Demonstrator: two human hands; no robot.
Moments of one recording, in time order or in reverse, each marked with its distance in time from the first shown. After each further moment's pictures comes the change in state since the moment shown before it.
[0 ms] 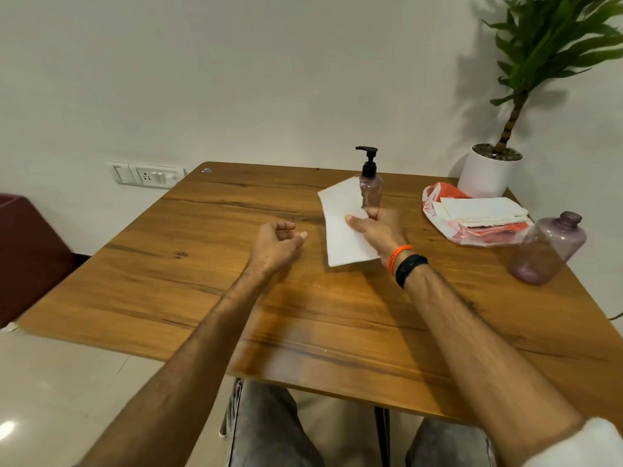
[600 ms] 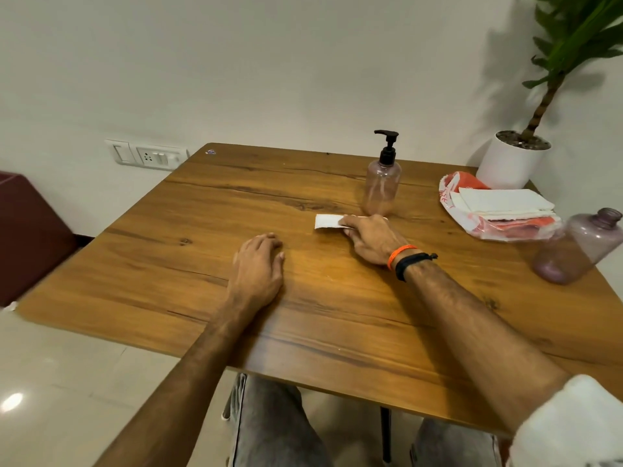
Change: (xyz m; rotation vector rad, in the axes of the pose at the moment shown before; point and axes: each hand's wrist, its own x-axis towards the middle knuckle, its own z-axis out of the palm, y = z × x) left_hand 0.002 -0.079 -0.035 0.776 0.092 0.430; right_hand 0.039 0.043 0.021 -1.019 -0.321 -0.459
